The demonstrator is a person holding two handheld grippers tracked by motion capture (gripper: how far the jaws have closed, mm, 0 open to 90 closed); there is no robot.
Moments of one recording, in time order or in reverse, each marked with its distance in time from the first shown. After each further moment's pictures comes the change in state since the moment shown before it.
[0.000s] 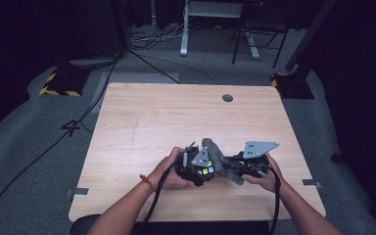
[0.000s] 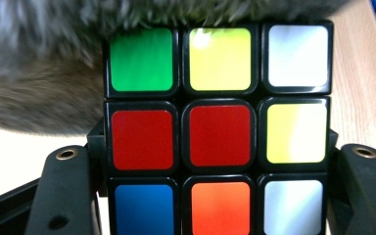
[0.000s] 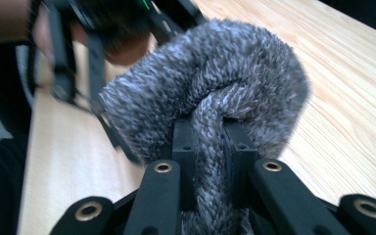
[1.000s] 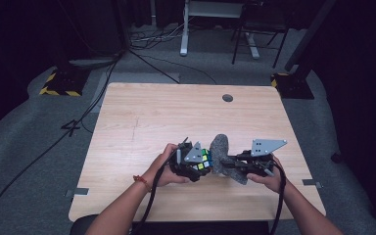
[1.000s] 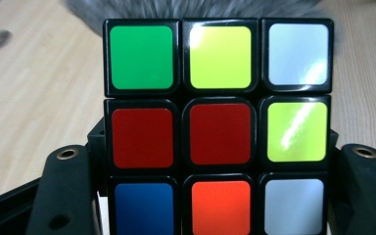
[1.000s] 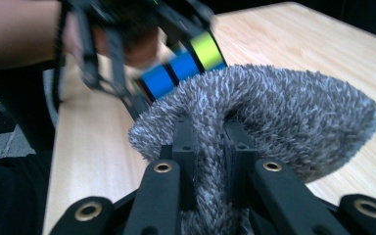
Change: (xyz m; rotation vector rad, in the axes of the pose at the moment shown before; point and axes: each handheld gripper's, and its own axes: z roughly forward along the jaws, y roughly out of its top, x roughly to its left) left arm 0.002 -0.003 -0.005 0.016 0.039 -0.005; right arm -0.003 0.000 -0.013 -0.097 0.073 0.024
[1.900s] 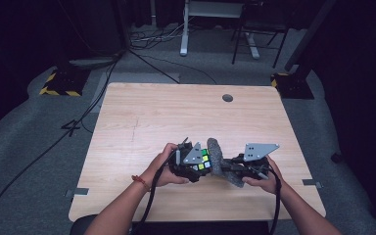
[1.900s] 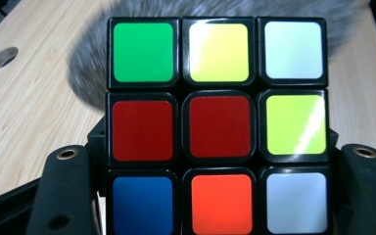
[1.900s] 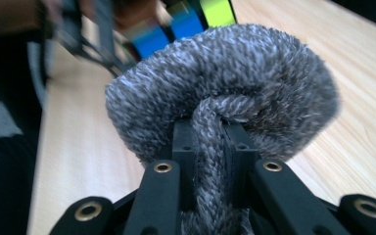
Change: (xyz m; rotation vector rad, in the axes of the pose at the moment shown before) left arm -0.002 0.004 -0.014 -0.039 0.007 0.027; right arm 0.010 0.000 0.012 0.070 -0.023 -0.045
